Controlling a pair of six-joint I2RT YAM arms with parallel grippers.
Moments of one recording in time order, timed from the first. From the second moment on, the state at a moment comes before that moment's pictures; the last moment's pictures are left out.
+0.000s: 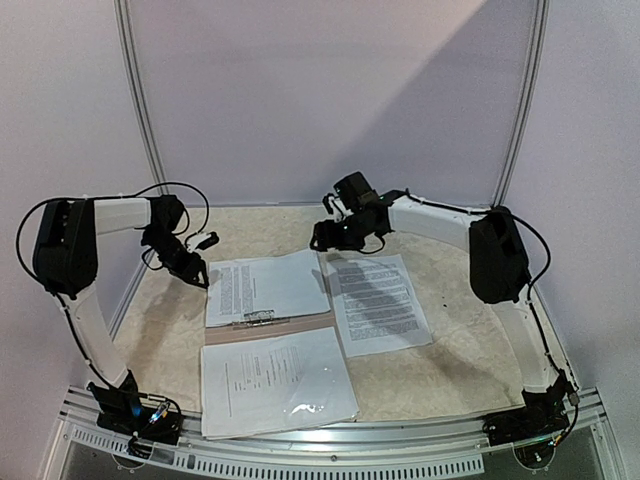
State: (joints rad) left arm -0.06 1.89 1.31 -0.88 0.31 0.49; right arm 0.70 2.42 2.10 -0.52 -0.17 0.43
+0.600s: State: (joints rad) left arm -0.06 1.76 1.35 -0.94 0.28 0.50; right arm 0.62 2.08 1.50 -0.89 0.18 0.44
